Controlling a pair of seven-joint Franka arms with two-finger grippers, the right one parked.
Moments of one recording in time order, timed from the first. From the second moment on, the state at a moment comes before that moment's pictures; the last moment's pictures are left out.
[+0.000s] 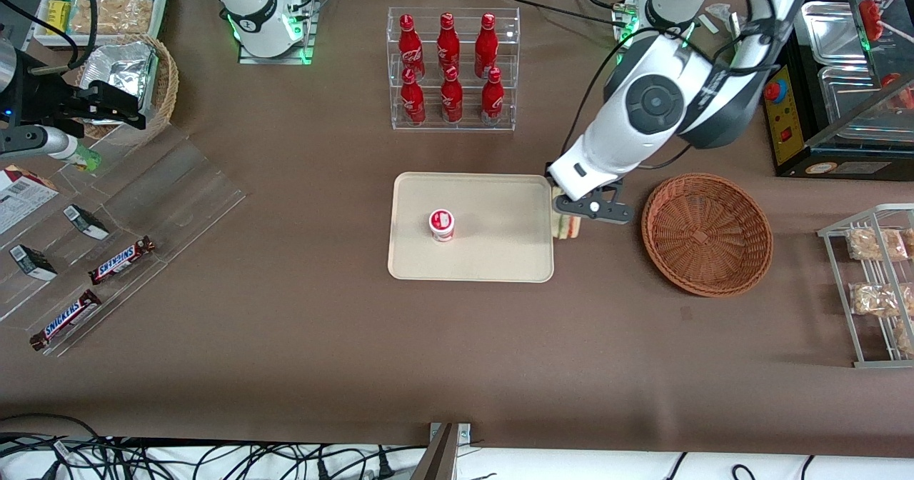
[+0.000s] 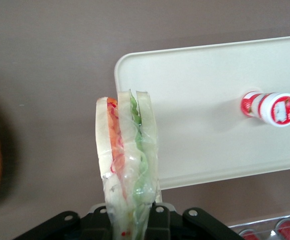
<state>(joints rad) -0.05 0.34 -0.50 -1.78 0.03 2.04 -0.44</state>
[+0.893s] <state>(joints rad) -0.19 0.62 -0.50 -1.78 0.28 2.26 -0.69</state>
